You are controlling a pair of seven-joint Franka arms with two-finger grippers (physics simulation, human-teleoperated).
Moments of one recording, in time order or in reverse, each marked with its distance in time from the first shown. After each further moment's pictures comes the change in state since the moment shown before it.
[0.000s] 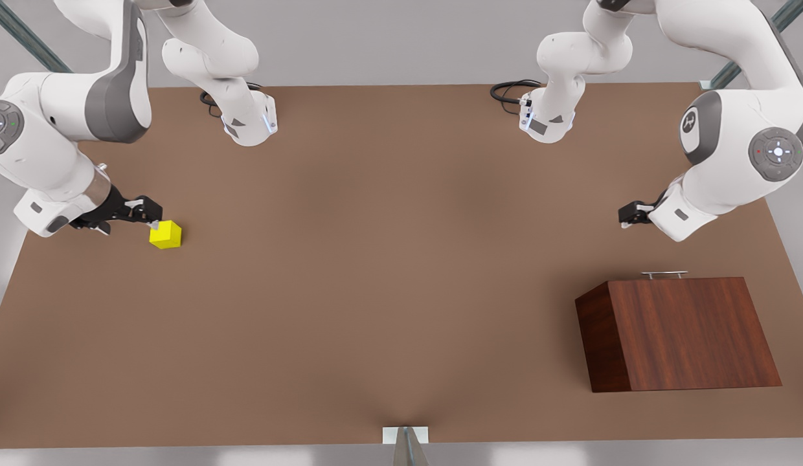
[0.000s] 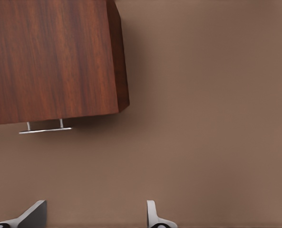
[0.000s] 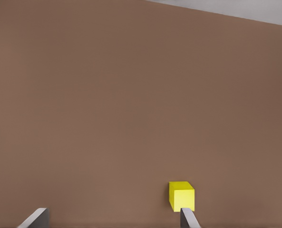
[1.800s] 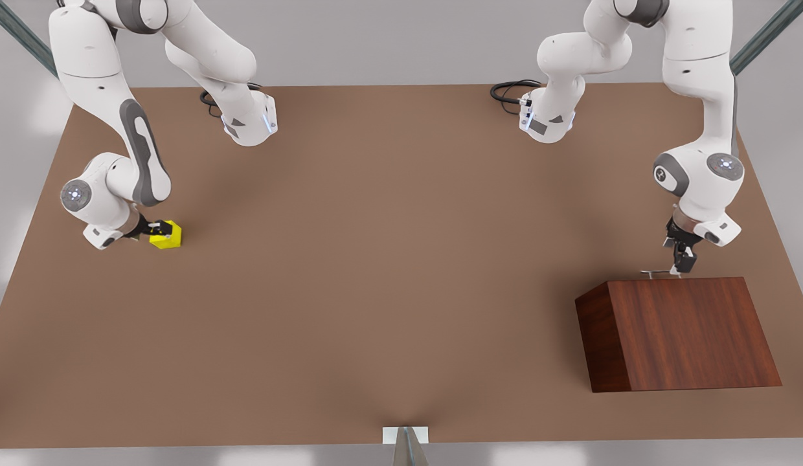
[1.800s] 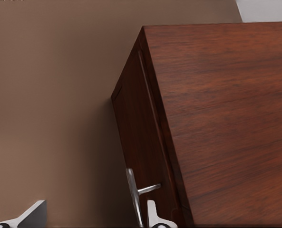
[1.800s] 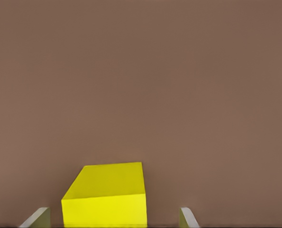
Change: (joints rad) left arm 0.064 0.004 0.321 -0.859 -0.067 1.329 -1.068; right arm -0.344 0.127 -0.094 -0.891 -0.044 0.946 -0.282
